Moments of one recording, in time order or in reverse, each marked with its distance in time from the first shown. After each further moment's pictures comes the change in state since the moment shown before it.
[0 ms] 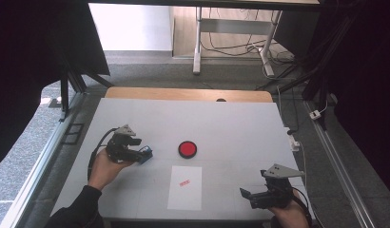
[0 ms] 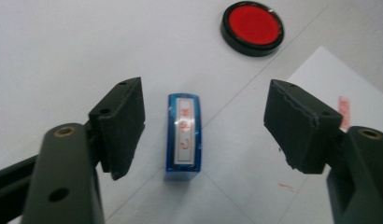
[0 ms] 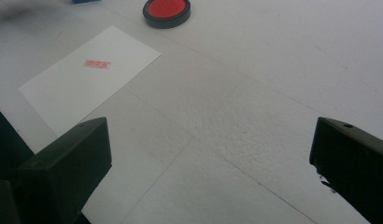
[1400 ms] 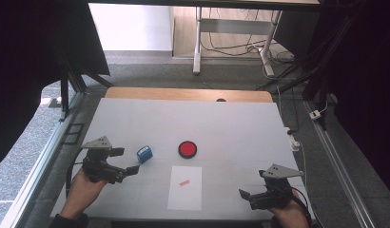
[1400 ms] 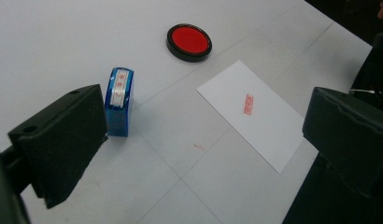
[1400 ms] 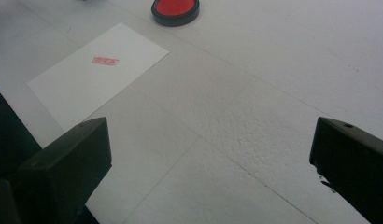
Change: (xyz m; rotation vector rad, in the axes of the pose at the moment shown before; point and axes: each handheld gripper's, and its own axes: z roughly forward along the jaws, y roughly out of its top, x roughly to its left) left arm -0.039 -0.036 -0.075 -0.144 -0.098 -0.102; right arm 0.001 0.000 0.001 0.004 0.025 -0.020
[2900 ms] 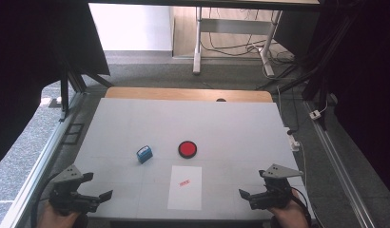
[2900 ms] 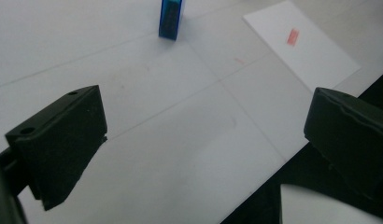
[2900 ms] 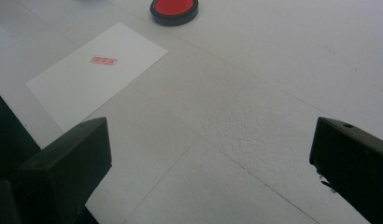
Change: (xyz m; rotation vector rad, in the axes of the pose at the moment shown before) left arm -0.009 -0.079 -0.045 0.072 0.200 -0.054; right arm 0.000 0.000 0.000 0.003 -0.003 0.002
